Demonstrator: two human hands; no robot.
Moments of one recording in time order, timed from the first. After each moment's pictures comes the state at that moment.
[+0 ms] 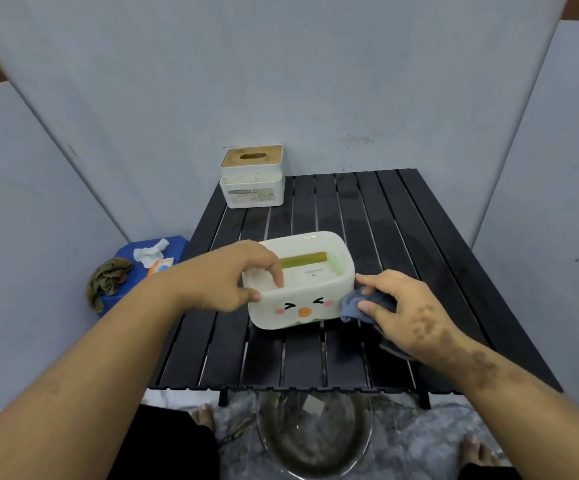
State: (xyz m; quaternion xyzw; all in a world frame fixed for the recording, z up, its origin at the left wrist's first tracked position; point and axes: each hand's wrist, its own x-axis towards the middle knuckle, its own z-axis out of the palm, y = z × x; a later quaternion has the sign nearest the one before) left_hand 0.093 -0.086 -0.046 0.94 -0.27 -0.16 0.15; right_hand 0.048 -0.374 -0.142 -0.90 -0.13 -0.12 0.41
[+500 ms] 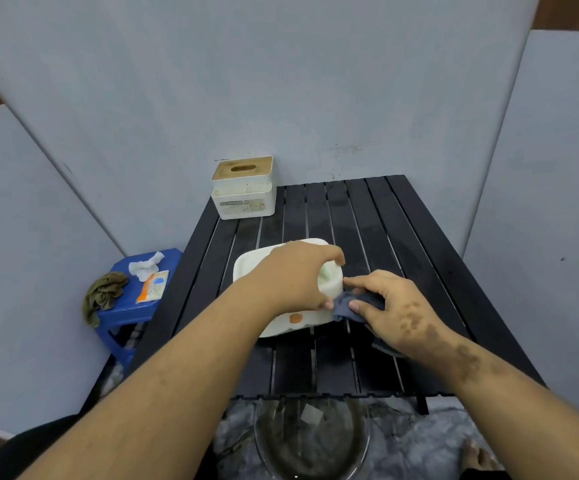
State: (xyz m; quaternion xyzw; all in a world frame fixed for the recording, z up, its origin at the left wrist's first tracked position) left_hand 0.089 -0.201 -0.050 0.96 -0.27 -0.06 0.11; right_hand 0.052 -0.380 -0.135 -0.90 -0.10 -0.09 0.42
